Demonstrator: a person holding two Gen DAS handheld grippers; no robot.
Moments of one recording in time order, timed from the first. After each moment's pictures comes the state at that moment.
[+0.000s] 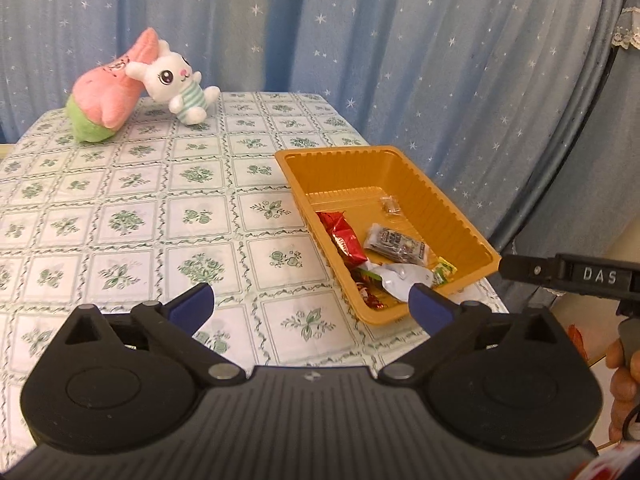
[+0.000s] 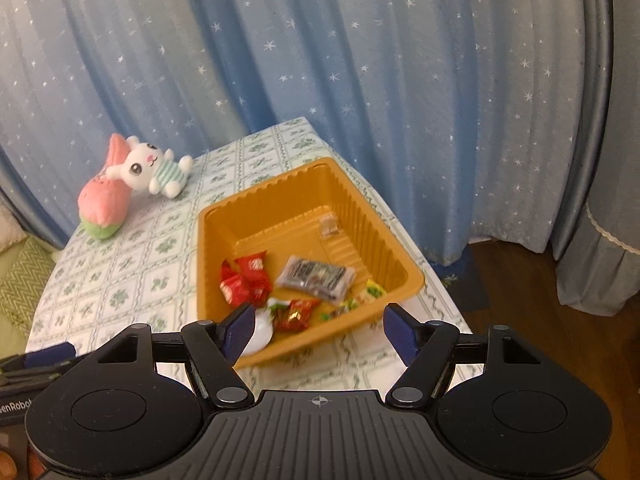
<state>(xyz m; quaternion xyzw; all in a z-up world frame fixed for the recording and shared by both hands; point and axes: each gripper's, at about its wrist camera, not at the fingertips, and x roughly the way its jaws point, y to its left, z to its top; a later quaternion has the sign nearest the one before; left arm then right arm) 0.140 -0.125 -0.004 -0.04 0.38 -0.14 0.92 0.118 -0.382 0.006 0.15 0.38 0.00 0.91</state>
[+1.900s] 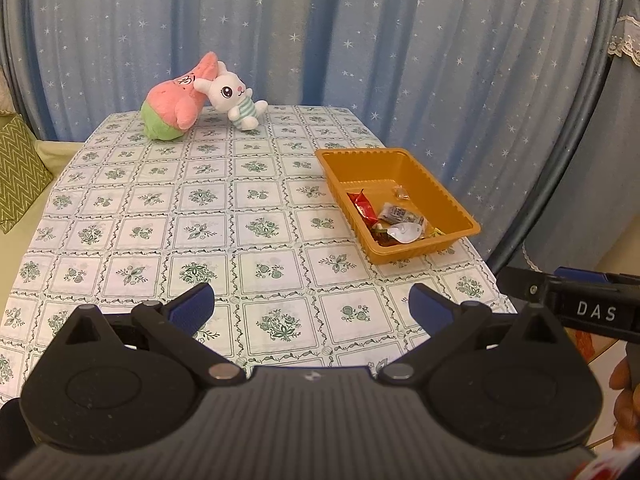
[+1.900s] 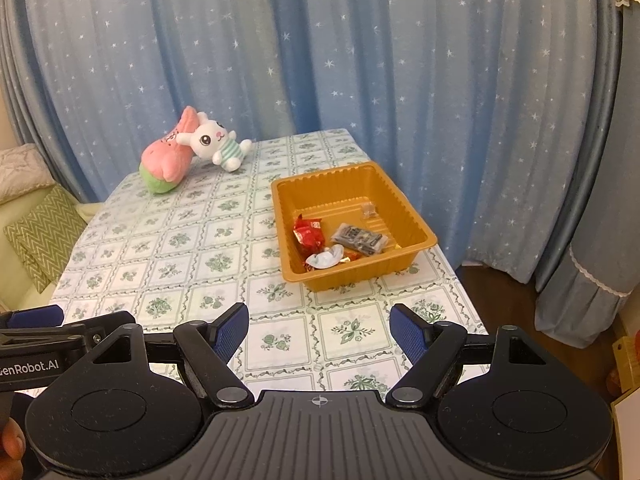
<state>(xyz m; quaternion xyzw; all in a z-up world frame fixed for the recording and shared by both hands) 0.006 -0.079 0.053 -0.03 0.36 -0.09 0.93 -0.012 -0.296 0.065 0.08 0.36 0.02 0.93</state>
